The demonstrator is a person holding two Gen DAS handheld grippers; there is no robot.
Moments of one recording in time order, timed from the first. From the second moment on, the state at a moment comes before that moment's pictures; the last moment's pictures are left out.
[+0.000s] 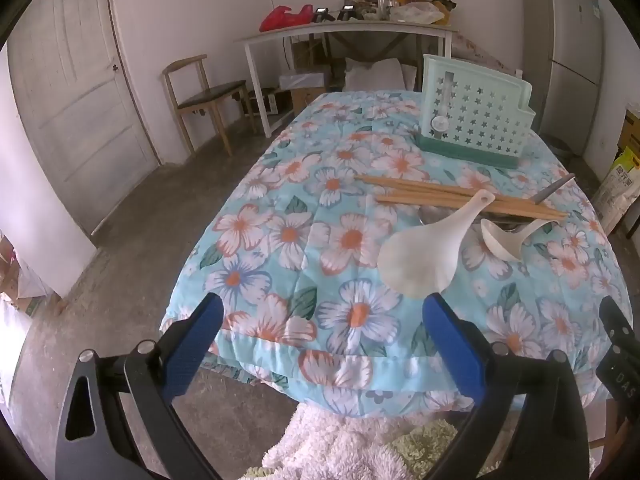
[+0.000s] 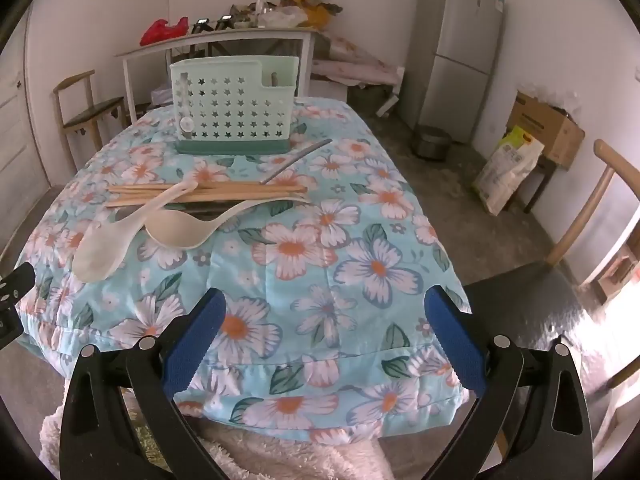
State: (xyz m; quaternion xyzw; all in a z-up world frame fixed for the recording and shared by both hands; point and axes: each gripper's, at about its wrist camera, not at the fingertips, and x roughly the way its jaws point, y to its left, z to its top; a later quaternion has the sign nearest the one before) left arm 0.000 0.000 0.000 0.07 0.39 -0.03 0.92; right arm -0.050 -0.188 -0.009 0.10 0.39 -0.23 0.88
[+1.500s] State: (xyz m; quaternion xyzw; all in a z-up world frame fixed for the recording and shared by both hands) left arm -0.001 0.002 -0.003 0.07 0.39 -0.03 0.92; right arm -0.048 -0.180 -0.002 0.10 0.39 -0.23 0.88
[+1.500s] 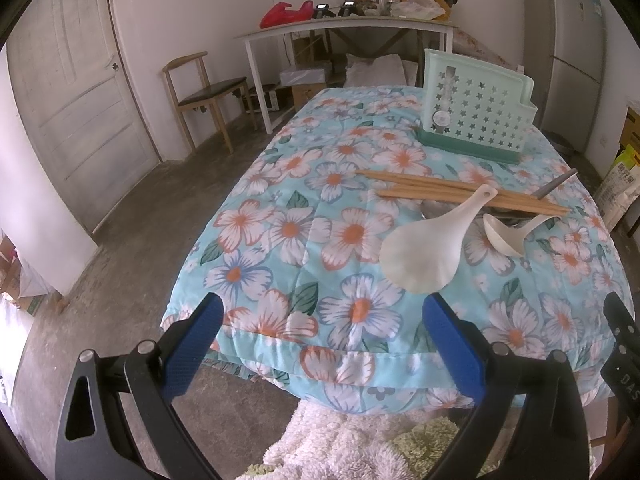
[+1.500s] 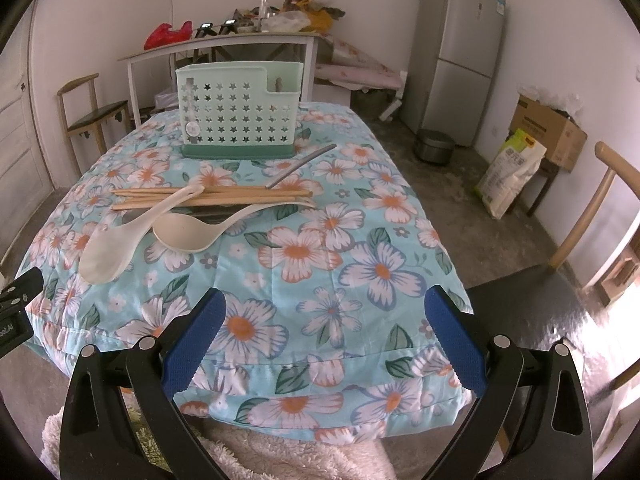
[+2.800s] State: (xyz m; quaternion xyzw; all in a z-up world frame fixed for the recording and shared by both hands) left arm -0.001 0.013 -0.005 0.08 0.39 -0.03 0.92; right arm -0.048 -0.179 0.003 0.11 0.39 -0.23 0.89
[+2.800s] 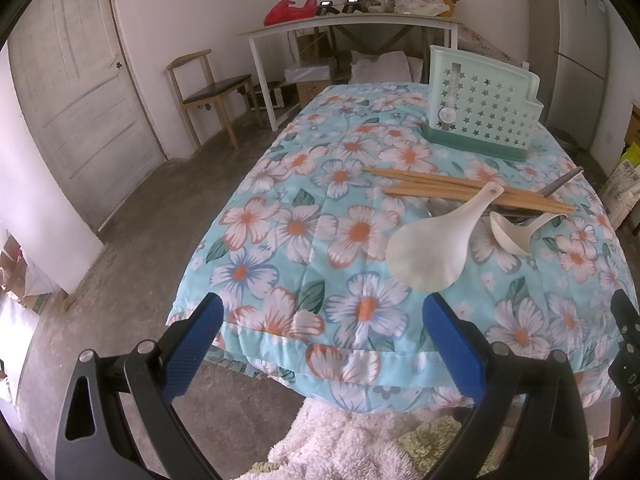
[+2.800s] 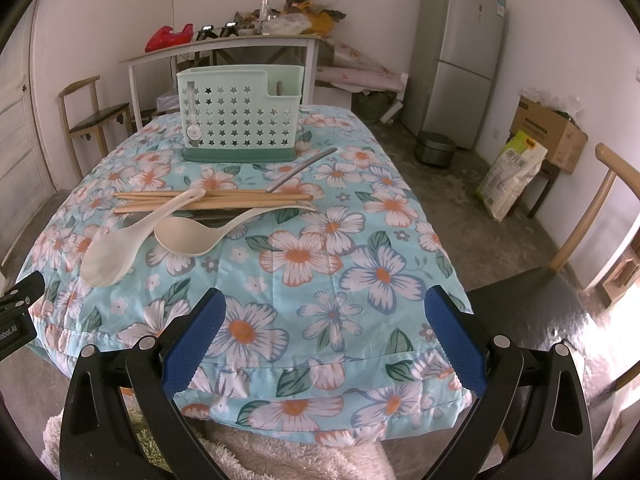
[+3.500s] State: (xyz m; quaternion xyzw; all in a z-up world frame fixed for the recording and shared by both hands) left arm 0.003 0.011 -0.006 0.08 0.41 -0.04 0.91; right arm -0.046 -0.179 0.012 0.11 0.39 -0.23 0.89
